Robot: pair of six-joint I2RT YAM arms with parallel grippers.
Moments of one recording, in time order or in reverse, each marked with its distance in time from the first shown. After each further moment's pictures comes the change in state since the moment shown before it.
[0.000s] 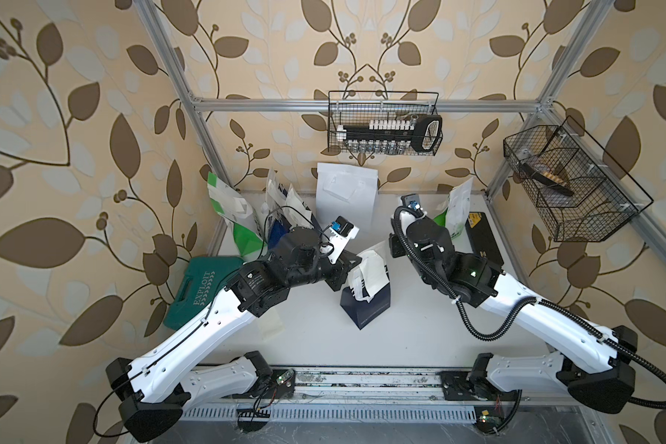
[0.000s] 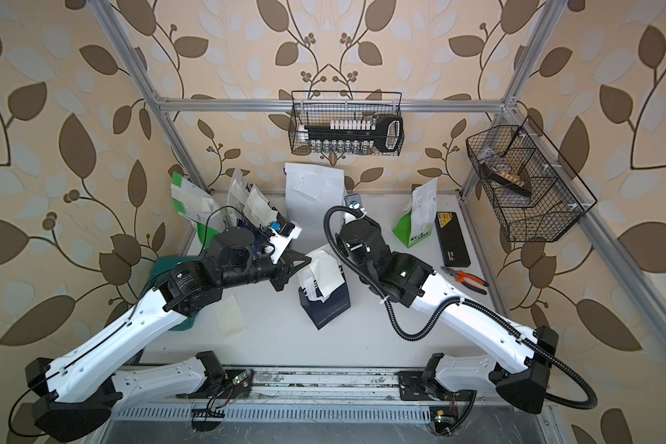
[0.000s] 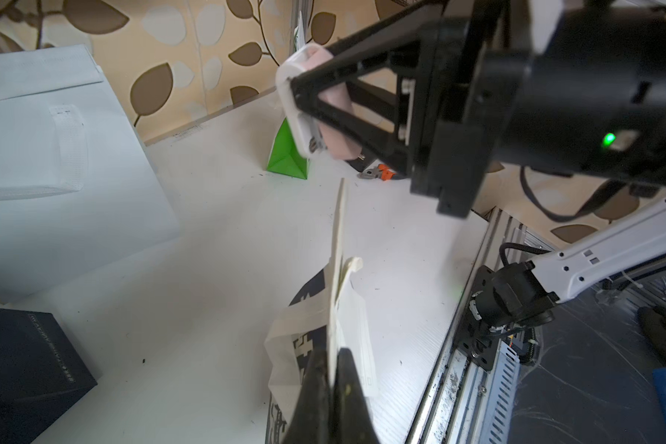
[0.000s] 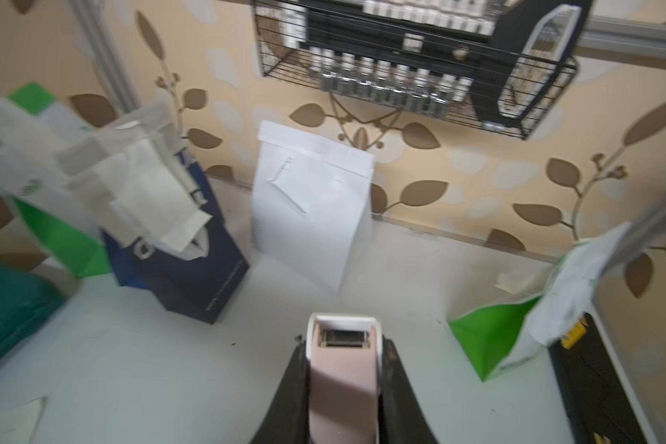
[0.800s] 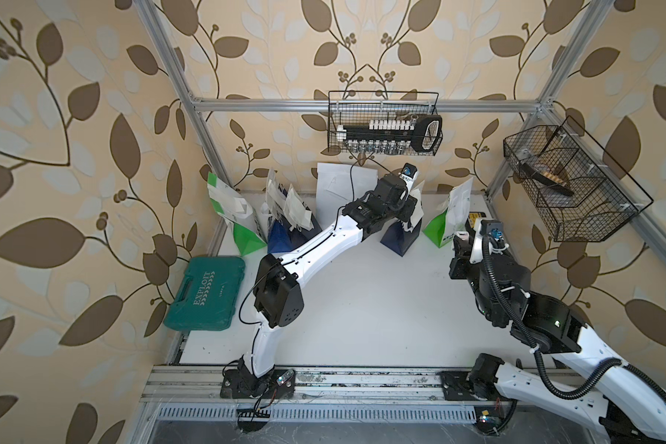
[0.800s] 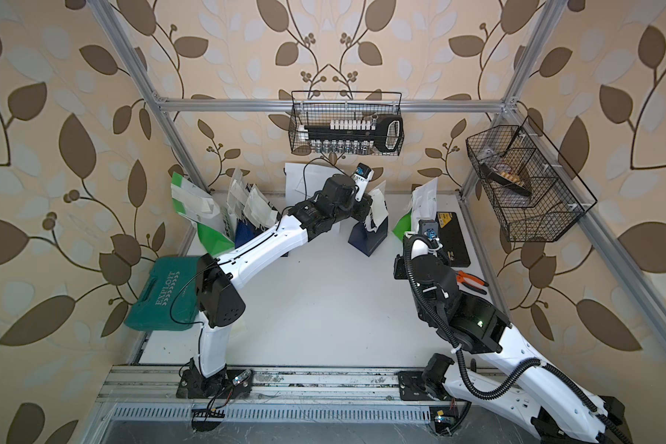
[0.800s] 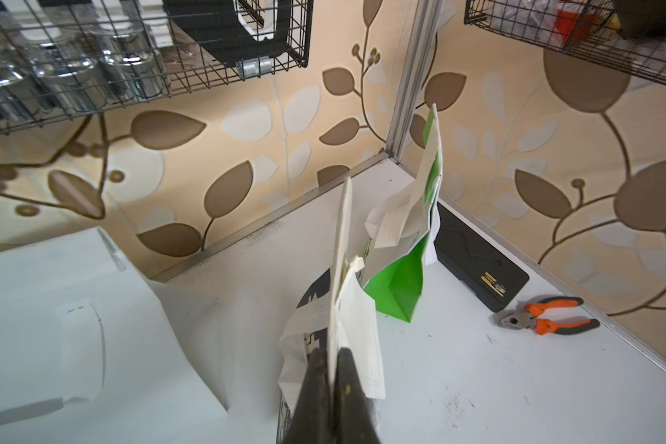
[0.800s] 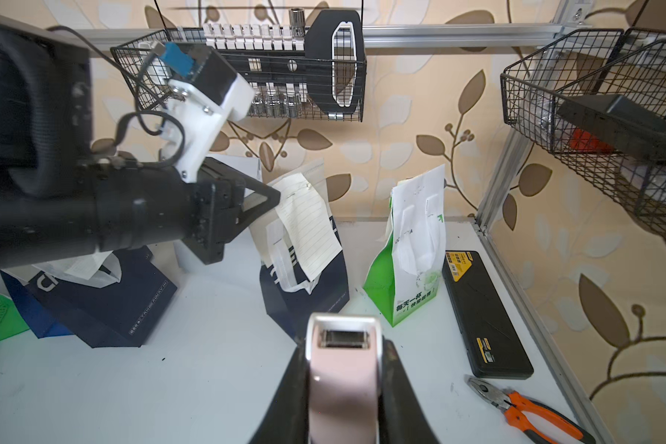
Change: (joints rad) left arm 0.016 1.030 0.901 0.180 -0.287 0.039; right arm -0.011 -0.463 -0.234 -0.148 0.119 0.085
